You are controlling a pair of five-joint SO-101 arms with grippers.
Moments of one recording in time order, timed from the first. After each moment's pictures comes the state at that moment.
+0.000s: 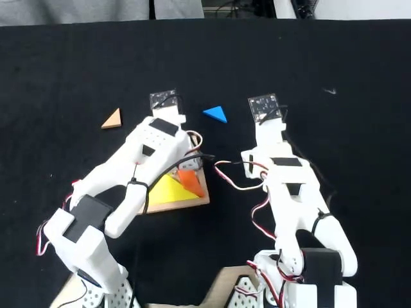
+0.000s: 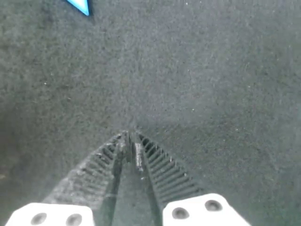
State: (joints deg) left arm 21.5 12.8 18.9 59.6 35.3; right arm 1.1 -15.9 59.0 26.4 14.5
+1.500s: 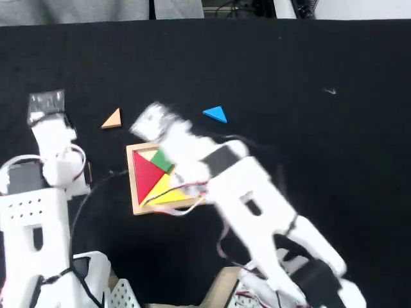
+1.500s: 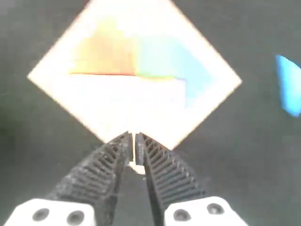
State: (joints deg) left arm -16.1 -43.8 41.3 79.8 -2.6; right arm -35.4 -21.9 35.6 63.7 21.4
